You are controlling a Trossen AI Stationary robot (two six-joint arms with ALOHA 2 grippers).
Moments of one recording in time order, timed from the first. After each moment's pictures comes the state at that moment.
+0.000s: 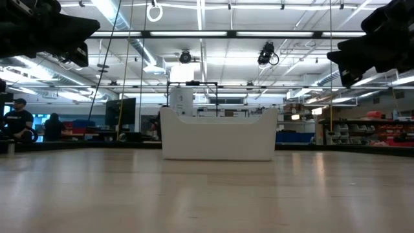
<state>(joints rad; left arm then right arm) -0.05 0.01 0.01 0.23 -0.04 -0.09 0.12 0.13 0.01 0.13 0.03 0.15</state>
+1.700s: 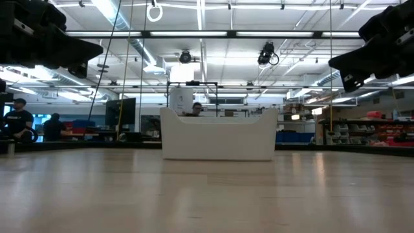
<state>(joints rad) -0.05 0.01 0.01 0.05 -0.08 -0.03 0.12 0.09 0.01 0.03 0.11 0.15</state>
